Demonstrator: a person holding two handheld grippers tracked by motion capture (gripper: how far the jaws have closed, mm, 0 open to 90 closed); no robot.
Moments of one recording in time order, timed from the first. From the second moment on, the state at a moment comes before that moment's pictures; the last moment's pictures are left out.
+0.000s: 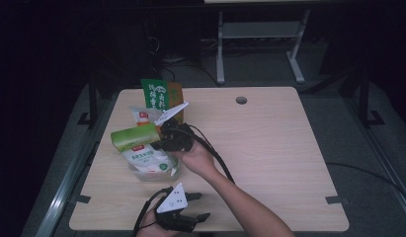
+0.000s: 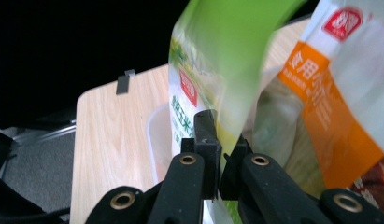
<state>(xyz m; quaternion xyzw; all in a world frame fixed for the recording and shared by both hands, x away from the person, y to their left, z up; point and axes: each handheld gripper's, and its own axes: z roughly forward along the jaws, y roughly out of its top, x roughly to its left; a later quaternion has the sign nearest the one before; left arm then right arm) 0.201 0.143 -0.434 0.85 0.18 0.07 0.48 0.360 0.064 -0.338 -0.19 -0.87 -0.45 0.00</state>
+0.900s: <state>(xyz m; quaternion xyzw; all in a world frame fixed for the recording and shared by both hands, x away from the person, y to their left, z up) 0.208 0.141 -0.437 0.85 0.20 0.08 0.47 0.363 0.029 -0.361 -0.20 -0.87 -0.46 0.05</state>
